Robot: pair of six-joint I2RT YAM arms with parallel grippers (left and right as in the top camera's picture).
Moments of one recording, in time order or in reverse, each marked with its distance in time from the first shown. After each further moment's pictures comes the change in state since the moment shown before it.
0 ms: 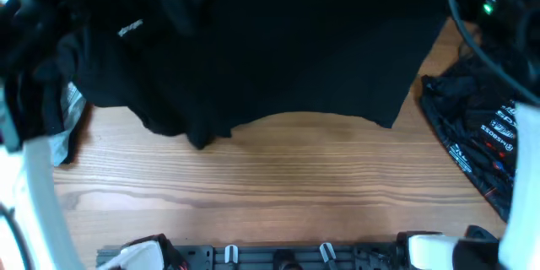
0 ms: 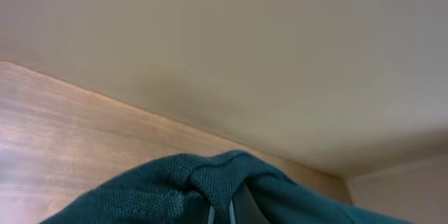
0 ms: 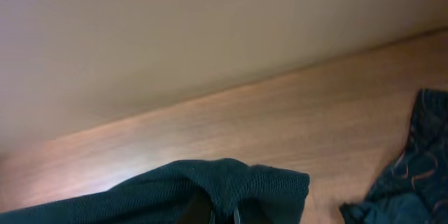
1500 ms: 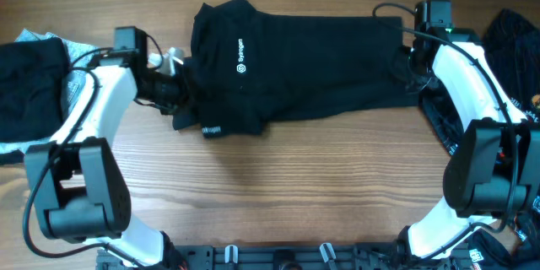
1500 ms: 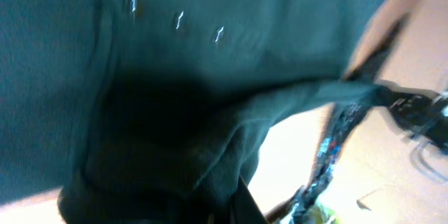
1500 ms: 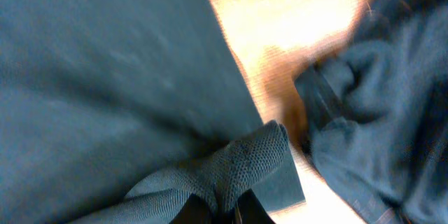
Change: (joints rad) left arm -0.143 0.419 -0.592 -0.052 0.295 0.123; right arm -0.066 0.344 -0.610 0.213 0.130 0.023
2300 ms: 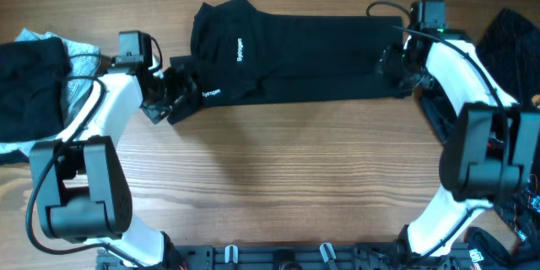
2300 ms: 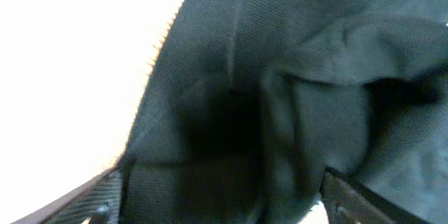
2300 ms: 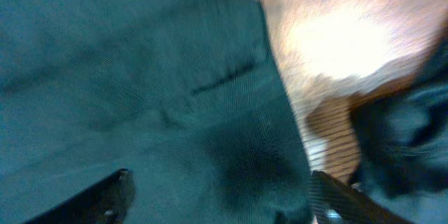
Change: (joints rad) left arm -0.032 -0.002 -0.101 0.180 -0.508 -0.225; right arm -0.001 0.113 0.002 0.077 -0.052 -0.031
